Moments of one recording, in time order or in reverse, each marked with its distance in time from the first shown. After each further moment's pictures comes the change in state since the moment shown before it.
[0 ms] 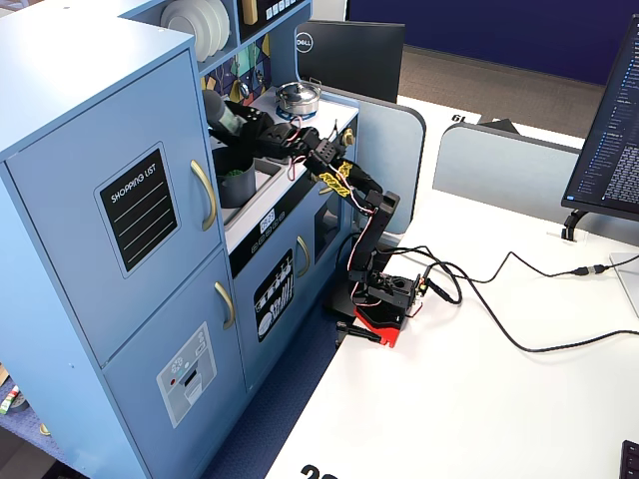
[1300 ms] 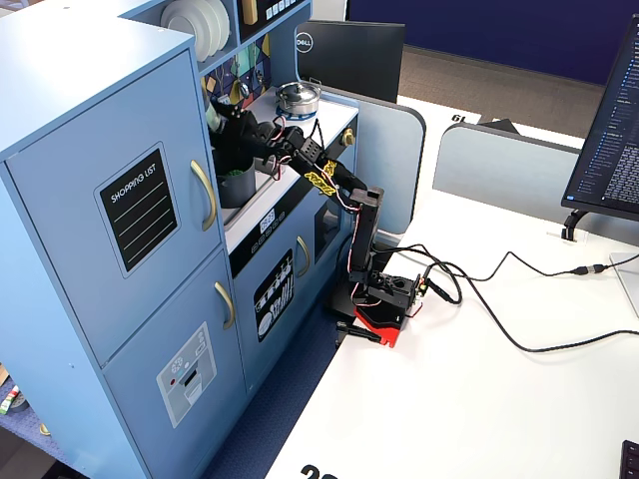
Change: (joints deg) arm -1.7 -10.6 -13.0 1.8 5.2
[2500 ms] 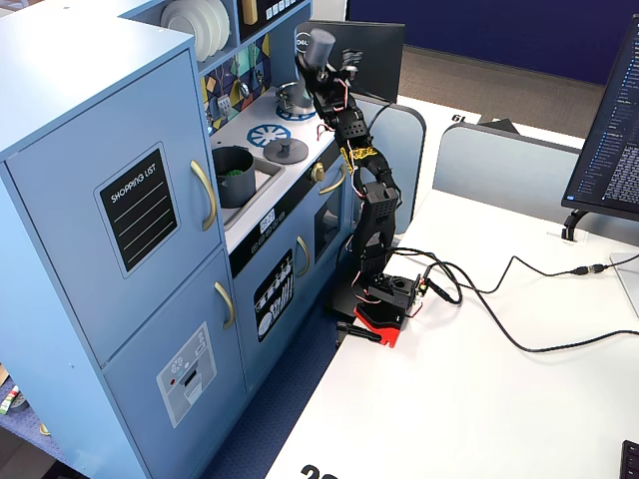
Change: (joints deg) arm 52.6 4.8 21.8 -27.1 -138.6
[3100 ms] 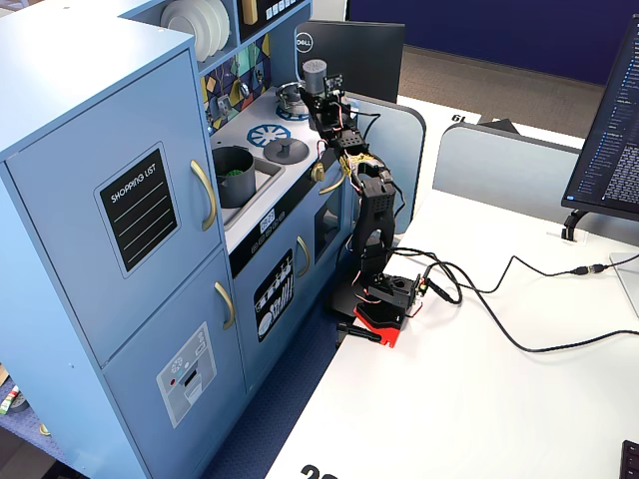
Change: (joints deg) arm 2.3 -5.8 14.2 -17.1 -10.4
